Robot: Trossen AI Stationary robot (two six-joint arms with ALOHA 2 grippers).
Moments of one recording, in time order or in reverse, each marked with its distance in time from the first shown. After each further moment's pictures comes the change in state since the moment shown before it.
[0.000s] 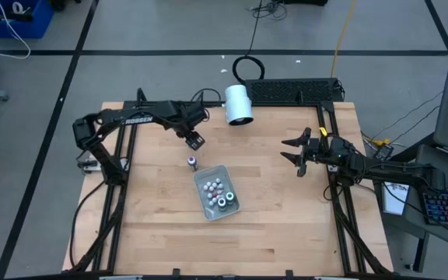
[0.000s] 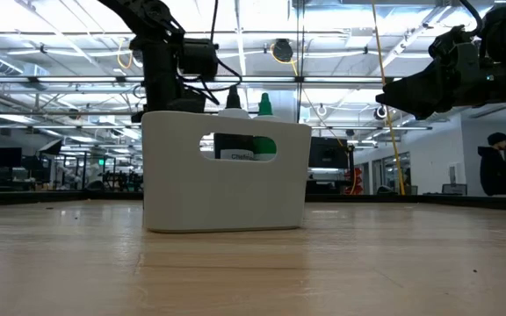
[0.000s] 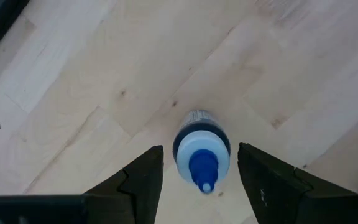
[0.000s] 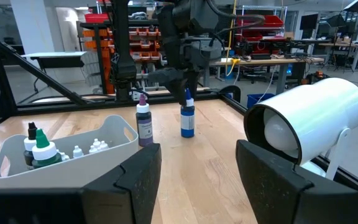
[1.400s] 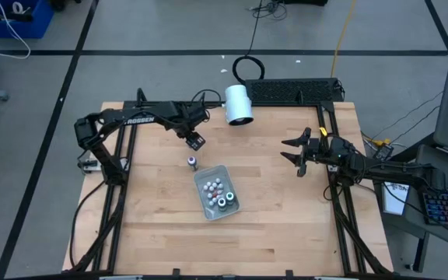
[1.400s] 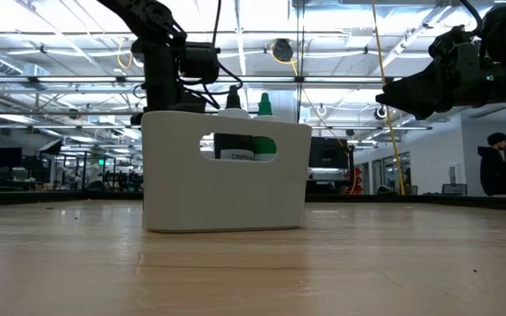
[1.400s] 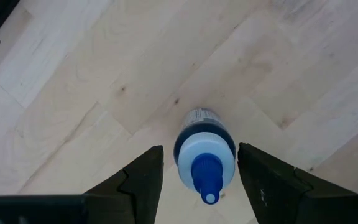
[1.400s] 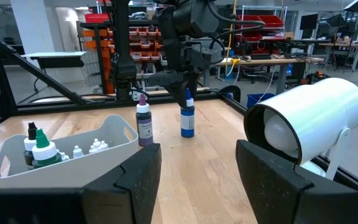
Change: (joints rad) left arm -0.002 0.022 -0.001 0.002 -0.009 -0.022; right arm 0.000 0.000 0.000 0.000 0.000 0.000
